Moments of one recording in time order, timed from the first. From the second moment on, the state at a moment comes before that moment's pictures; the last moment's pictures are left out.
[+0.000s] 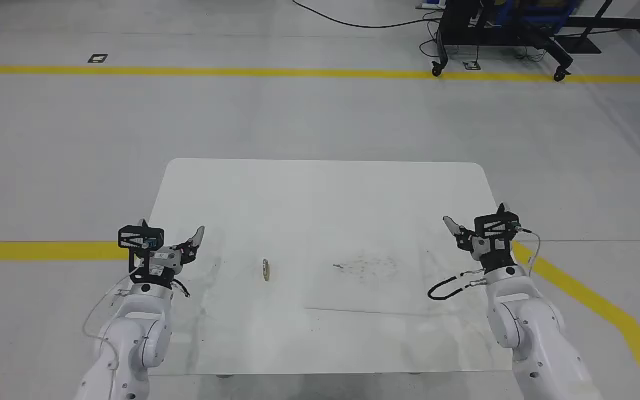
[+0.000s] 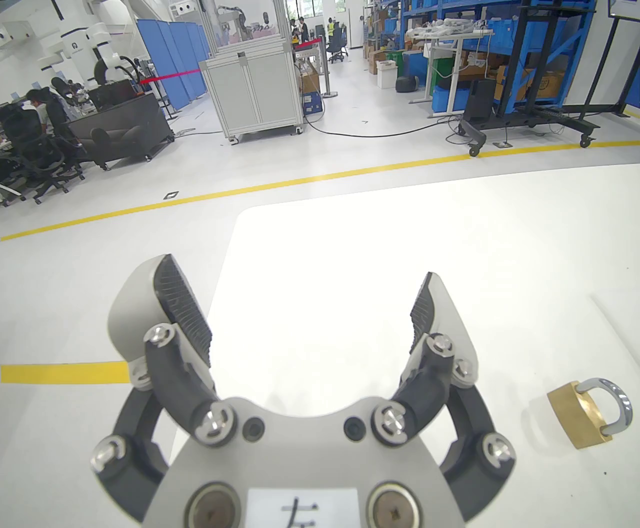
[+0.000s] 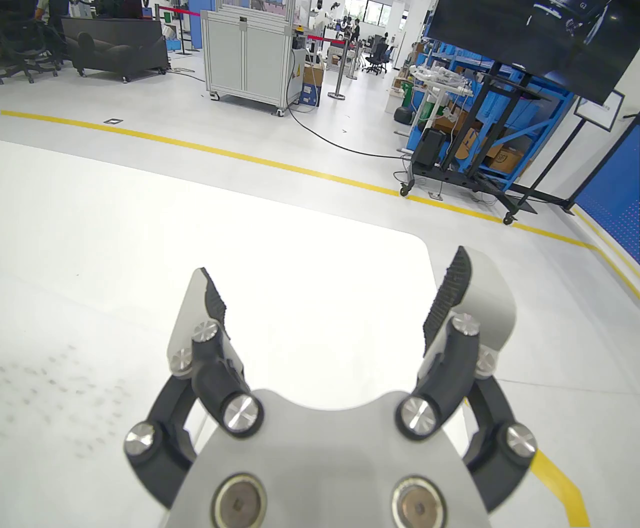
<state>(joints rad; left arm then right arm) 1.73 -1.15 -1.60 -1.80 1.33 0.00 0.00 -1.73 -1.15 1.60 -1.80 -1.33 0.00 0.00</state>
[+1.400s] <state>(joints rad) 1.73 -1.15 -1.60 -1.80 1.33 0.00 0.00 -1.23 -1.14 1.13 -1.39 -1.66 -0.95 -0.06</state>
